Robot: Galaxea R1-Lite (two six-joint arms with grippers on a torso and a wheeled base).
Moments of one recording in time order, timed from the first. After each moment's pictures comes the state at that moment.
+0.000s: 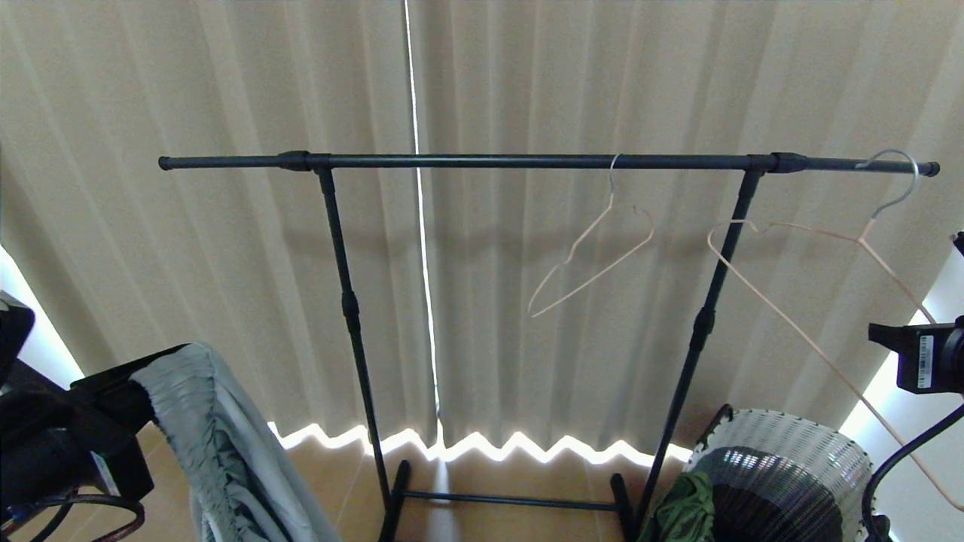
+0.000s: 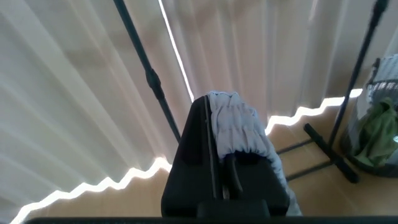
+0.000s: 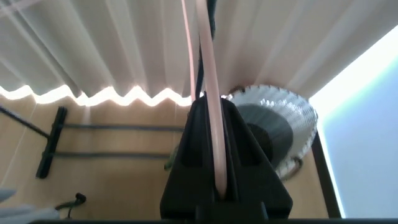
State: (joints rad) left arm -0.33 1.01 -0.36 -0.52 0.02 0.22; right arm 0.01 1.24 -0.70 -0.06 -0.13 0.02
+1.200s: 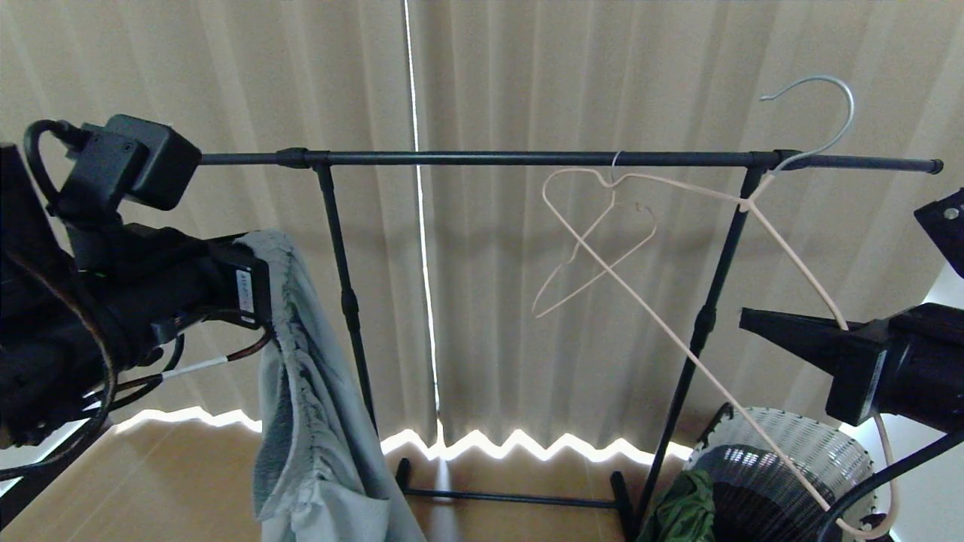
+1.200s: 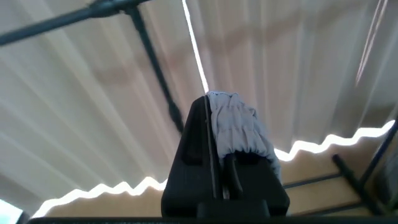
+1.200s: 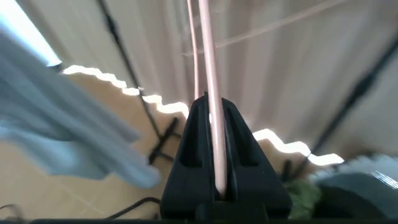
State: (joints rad) left arm -0.43 1.36 -0.75 -0.51 0.26 0.20; right arm 0.55 1.18 -0.68 -0.23 -0.12 0.20
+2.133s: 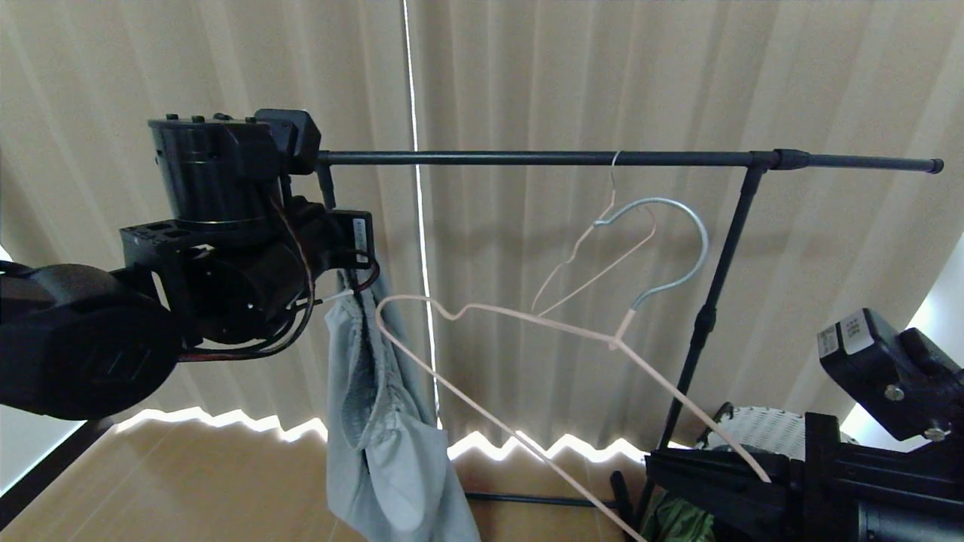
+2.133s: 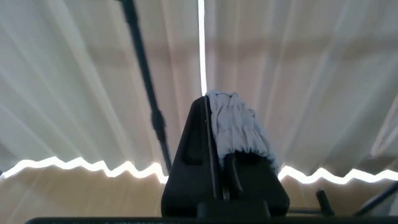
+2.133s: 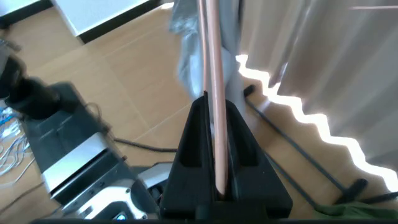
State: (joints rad) left arm -0.52 1.69 -1.05 -0.50 0.50 0.01; right arm 0.92 1.22 -0.59 -0.23 -0.02 0.21
